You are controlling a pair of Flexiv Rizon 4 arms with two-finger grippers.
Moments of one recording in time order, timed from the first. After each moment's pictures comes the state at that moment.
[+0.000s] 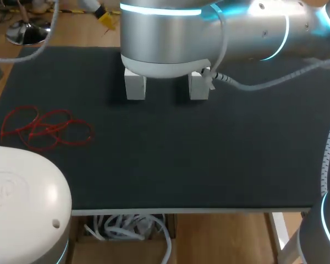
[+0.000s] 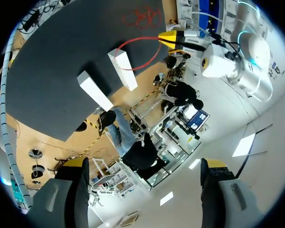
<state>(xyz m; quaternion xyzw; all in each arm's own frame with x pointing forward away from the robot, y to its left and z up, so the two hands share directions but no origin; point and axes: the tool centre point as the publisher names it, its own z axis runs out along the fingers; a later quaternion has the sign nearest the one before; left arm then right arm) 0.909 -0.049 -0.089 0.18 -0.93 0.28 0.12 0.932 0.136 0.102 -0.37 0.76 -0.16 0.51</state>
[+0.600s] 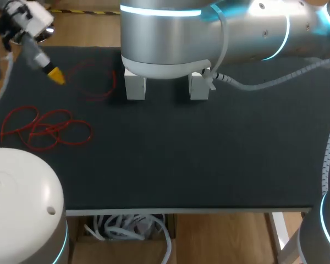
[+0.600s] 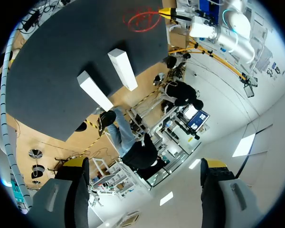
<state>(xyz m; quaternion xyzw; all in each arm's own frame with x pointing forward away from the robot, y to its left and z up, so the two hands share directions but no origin) 0.850 0.089 -0.206 0.30 -0.91 0.24 0.17 0.932 0.136 0.102 -0.37 0.76 -0.16 0.51</state>
